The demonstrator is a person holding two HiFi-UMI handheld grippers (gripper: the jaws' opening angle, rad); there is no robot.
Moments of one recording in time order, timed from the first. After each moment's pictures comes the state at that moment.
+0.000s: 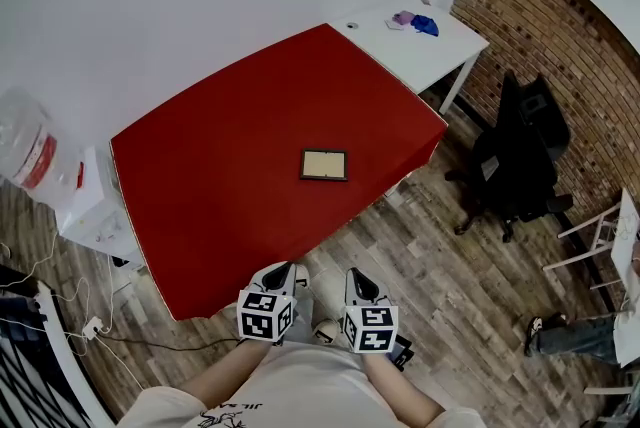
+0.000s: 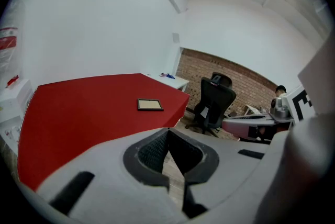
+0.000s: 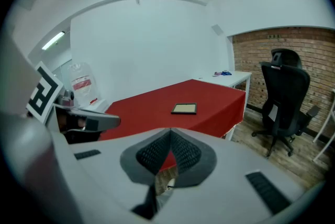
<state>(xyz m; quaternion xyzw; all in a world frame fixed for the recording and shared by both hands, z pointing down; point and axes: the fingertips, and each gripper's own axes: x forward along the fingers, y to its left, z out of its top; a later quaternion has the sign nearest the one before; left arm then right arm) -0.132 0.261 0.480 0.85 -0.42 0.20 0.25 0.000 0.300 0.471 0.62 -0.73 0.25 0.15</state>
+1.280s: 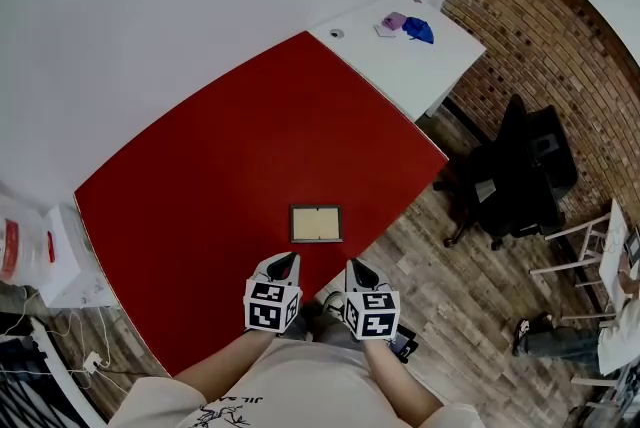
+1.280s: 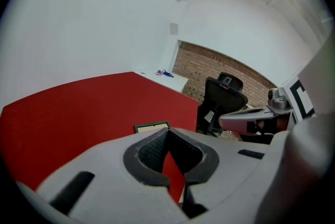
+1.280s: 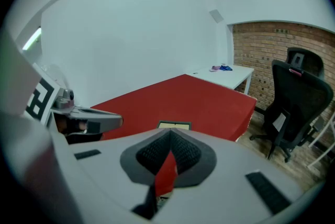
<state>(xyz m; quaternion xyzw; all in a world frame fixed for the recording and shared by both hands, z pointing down) -0.075 0.014 0.490 0.87 -0.36 0.23 0.26 0.041 0.058 0.476 0.63 -0.69 0.29 0.19</state>
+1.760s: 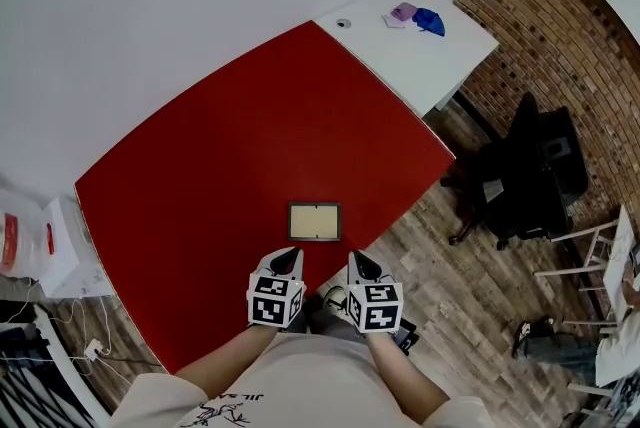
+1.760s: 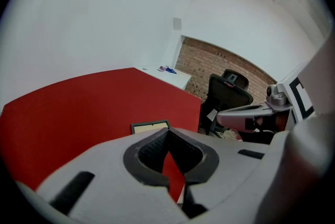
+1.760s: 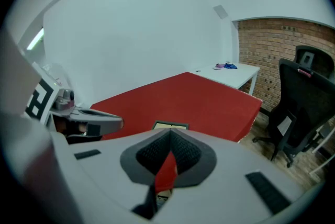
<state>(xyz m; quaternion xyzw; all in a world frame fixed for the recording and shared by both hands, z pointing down) -0.051 0.003 0.504 0.85 -0.37 0.25 0.27 0.064 0.034 0.487 0.61 -0.70 0.30 0.20</state>
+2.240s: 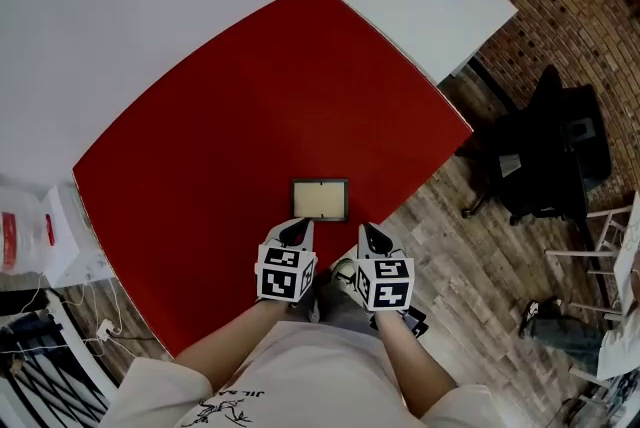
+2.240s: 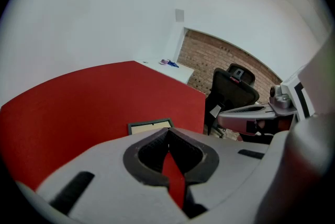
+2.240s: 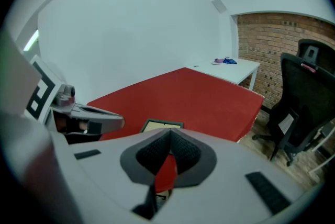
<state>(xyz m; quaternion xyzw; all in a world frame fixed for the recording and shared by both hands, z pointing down) -0.032 -0.025 0.532 0.84 -0.37 0.27 0.29 0.079 0.008 0.516 0.61 -0.70 0.31 0.21</state>
